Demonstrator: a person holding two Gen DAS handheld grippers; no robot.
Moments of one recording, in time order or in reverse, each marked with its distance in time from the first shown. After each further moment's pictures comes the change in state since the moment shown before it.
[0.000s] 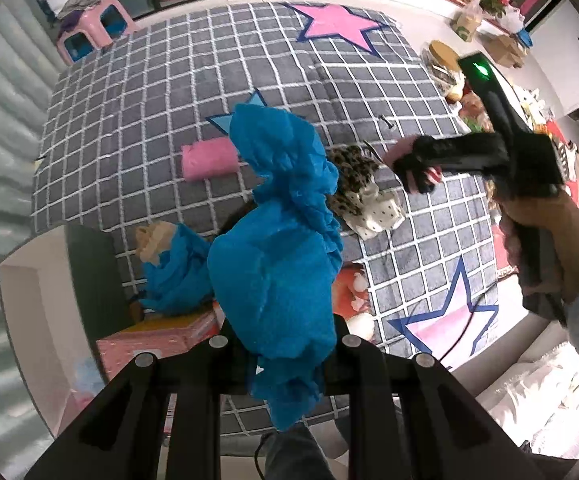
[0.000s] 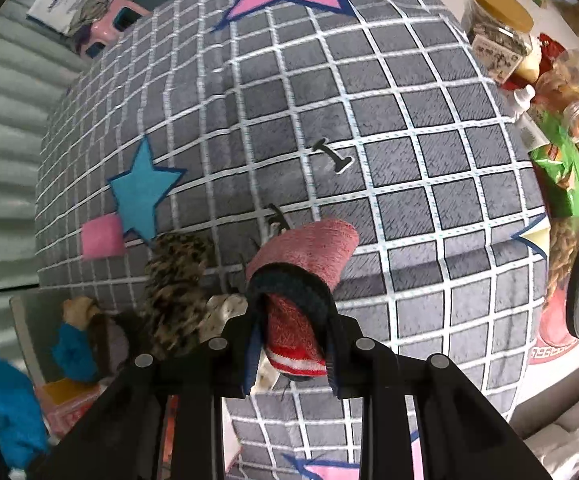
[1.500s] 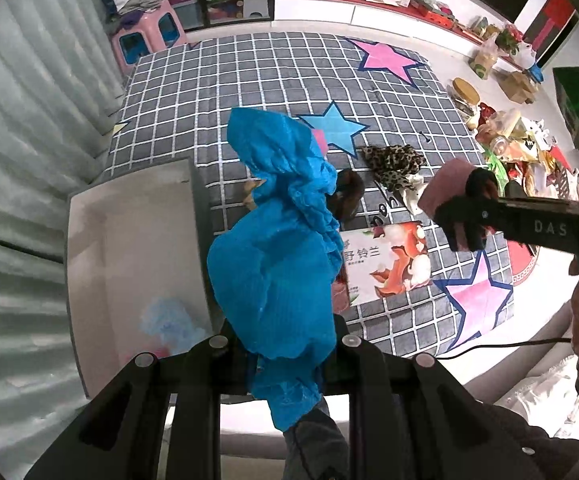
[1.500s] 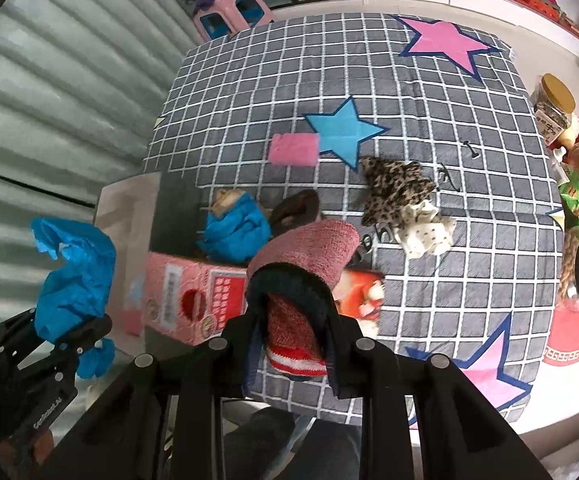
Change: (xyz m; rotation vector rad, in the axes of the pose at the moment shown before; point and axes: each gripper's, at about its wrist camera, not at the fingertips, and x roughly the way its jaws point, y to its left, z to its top) left arm -0.069 0.096 -0.106 -0.086 -0.127 0.038; right arm -0.088 0.182 -0.135 -0.254 -0.073 0.083
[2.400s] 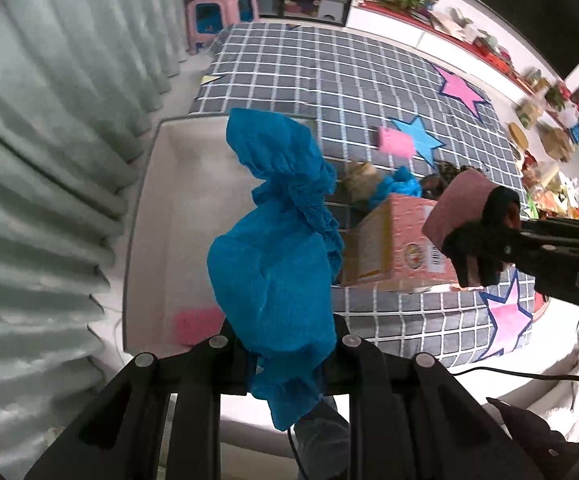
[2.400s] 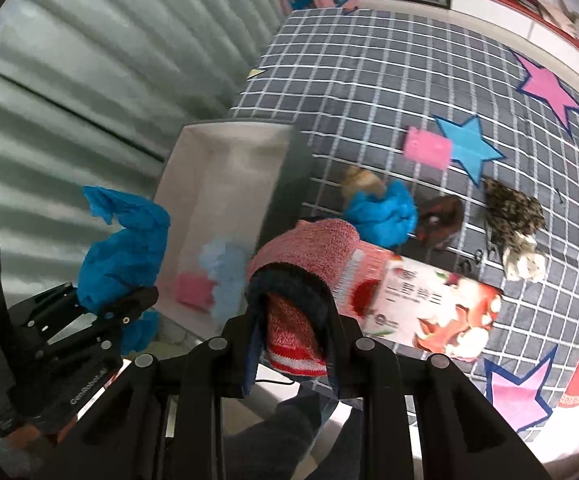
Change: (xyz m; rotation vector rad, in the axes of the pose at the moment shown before) left arm -0.006 0.111 -0.061 -0.233 -0.013 0.052; right arm 0.035 0.146 -0.016 -0.243 0.073 0.052
